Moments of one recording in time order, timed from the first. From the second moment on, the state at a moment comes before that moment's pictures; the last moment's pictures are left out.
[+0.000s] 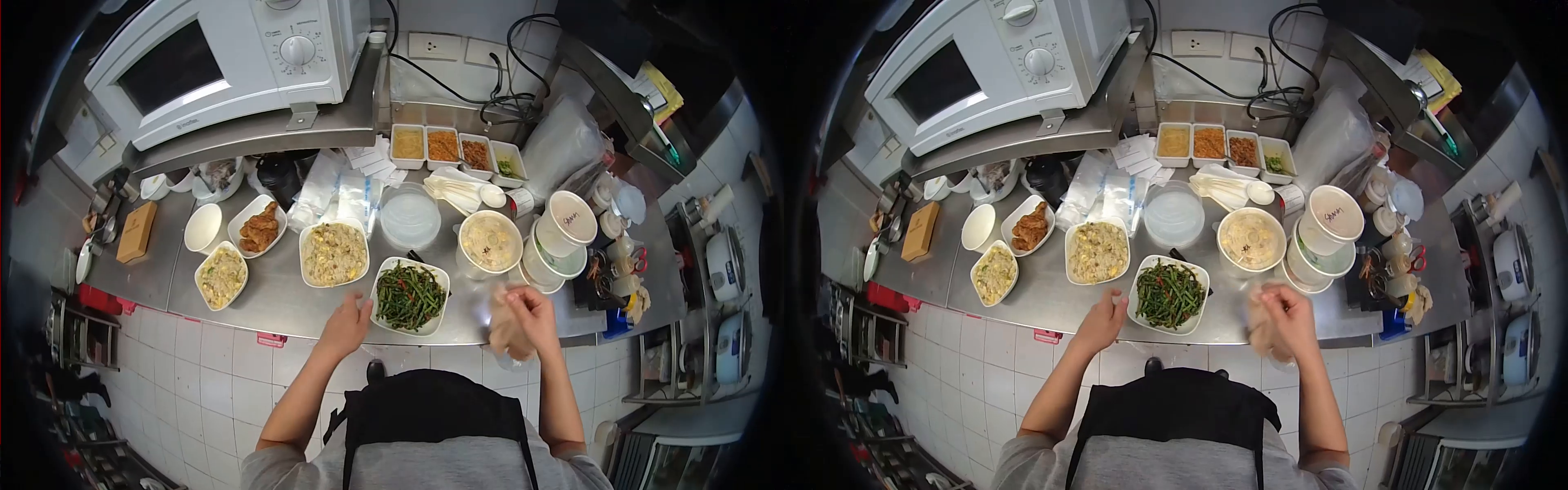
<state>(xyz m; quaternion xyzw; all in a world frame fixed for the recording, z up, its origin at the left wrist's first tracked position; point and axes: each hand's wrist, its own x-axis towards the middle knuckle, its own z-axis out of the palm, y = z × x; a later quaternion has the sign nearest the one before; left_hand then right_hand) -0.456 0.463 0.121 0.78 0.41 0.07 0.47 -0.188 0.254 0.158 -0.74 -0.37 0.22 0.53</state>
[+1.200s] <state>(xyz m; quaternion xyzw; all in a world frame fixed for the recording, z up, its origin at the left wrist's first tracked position) -0.433 0.473 0.070 0.57 0.20 -0.19 0.77 -0.227 0.318 0.085 -0.72 -0.59 0.08 0.36</state>
